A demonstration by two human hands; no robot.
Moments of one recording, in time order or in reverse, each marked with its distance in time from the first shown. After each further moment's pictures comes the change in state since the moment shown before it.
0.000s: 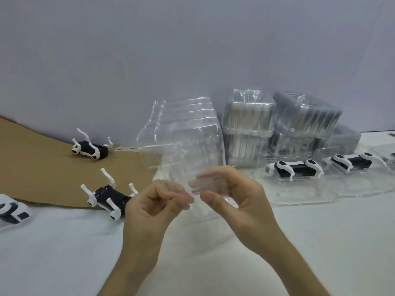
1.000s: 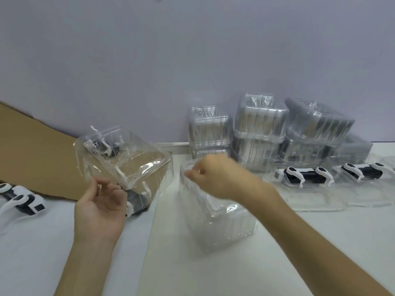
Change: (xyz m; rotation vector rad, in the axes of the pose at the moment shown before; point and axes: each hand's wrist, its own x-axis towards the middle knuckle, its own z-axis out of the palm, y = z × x) left_hand 0.036 -0.013 -0.101 -0.719 0.651 -0.293; right_hand 0.092 -0.003 0.028 -1.000 -0.487 0.321
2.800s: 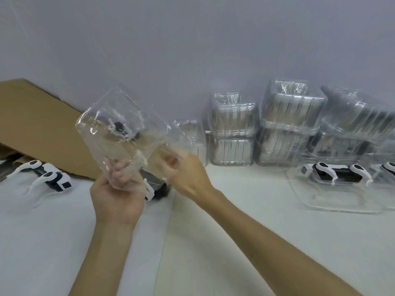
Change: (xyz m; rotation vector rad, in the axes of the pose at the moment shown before) left_hand -0.003 0.010 0.001 -0.538 -0.310 -0.207; right_hand 0.071 -0.050 0.111 0.437 0.364 -0.212
